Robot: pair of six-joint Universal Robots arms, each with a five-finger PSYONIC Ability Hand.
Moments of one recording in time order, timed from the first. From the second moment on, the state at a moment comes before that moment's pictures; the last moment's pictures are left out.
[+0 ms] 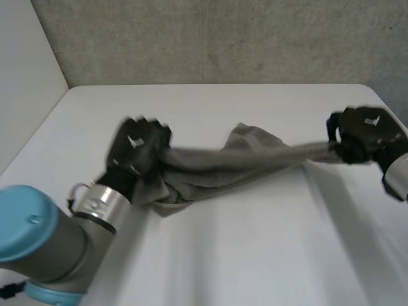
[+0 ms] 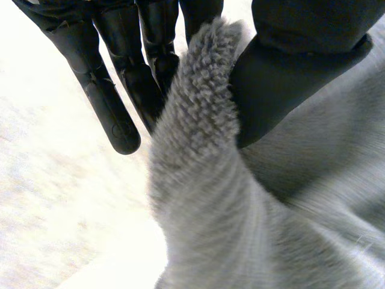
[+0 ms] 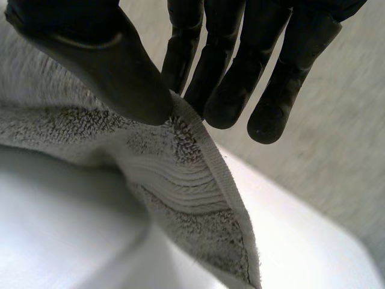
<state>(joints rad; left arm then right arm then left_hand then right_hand) 4.22 -1.79 -1.95 3.89 -1.45 3.34 1.60 -1.48 1.79 -0.20 1.14 2.85 1.18 1.21 1.21 1.21 1.02 1.31 1.31 1.34 1.34 1.15</state>
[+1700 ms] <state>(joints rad) 4.36 -2.02 -1.87 3.72 -1.44 3.60 1.90 -1.13 1.72 -0.09 1.37 2.45 1.20 1.22 1.22 1.22 1.03 1.19 1.19 1.19 1.19 1.02</state>
